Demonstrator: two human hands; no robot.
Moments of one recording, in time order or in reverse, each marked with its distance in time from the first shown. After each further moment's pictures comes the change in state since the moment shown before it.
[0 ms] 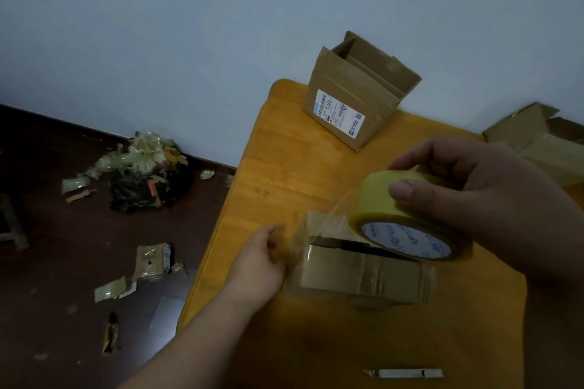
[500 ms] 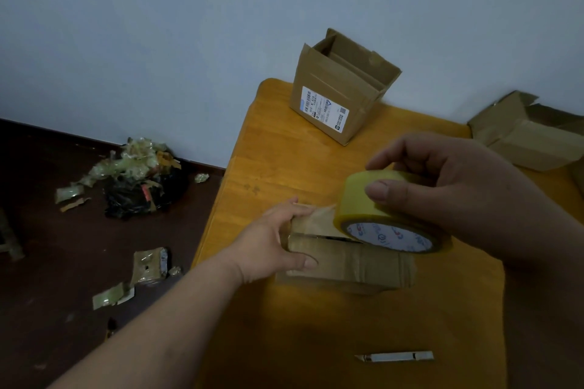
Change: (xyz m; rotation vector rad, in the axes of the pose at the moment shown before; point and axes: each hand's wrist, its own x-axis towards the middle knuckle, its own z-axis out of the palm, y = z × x) left_hand 0.009 0.031 -0.008 -0.009 -0.273 0.380; right_hand -0.012 0.014 -0.002 -0.056 -0.024 -0.046
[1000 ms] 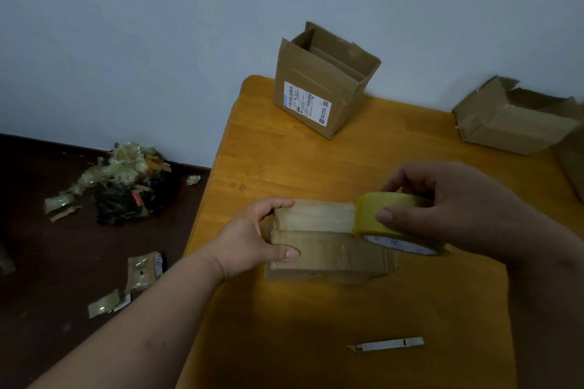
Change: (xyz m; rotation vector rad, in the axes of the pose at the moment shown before) left_hand -0.002 0.005 -0.003 -0.091 -0.003 -0.086; right_hand -0.016 0.054 -0.007 -0.076 -0.085 0.121
